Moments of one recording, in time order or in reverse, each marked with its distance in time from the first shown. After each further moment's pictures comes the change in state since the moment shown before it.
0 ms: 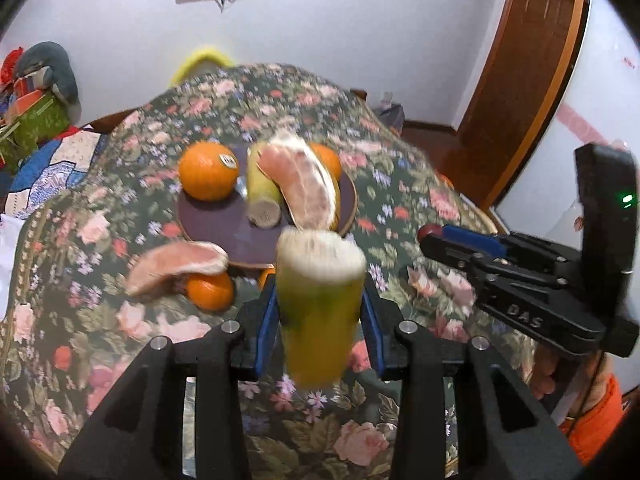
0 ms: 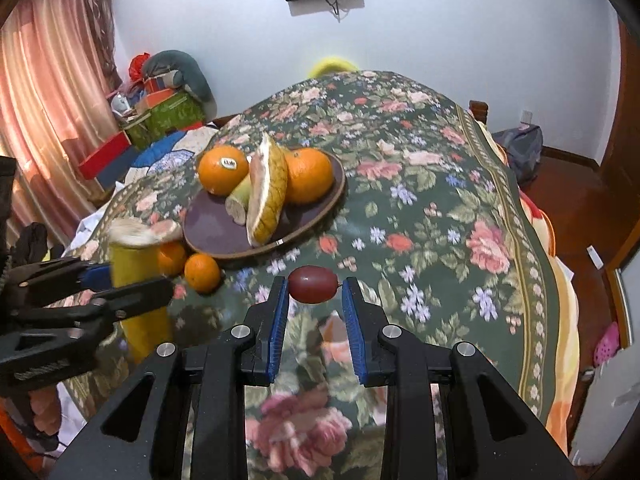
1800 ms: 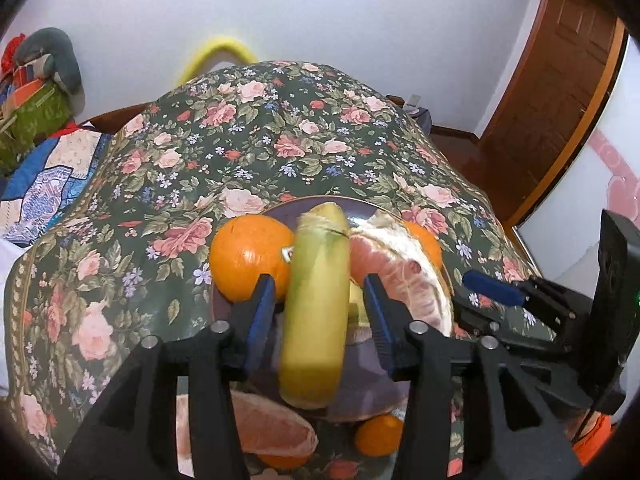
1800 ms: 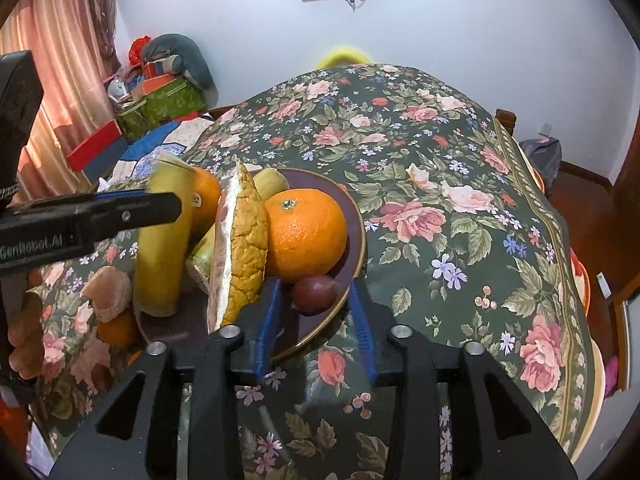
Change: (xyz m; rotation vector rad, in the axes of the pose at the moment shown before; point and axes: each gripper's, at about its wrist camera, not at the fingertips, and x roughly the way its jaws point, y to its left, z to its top) left arm 0.084 0.072 0.086 -0.044 0.046 0.029; right arm 0.080 0.002 0.053 -0.056 0.035 -0.008
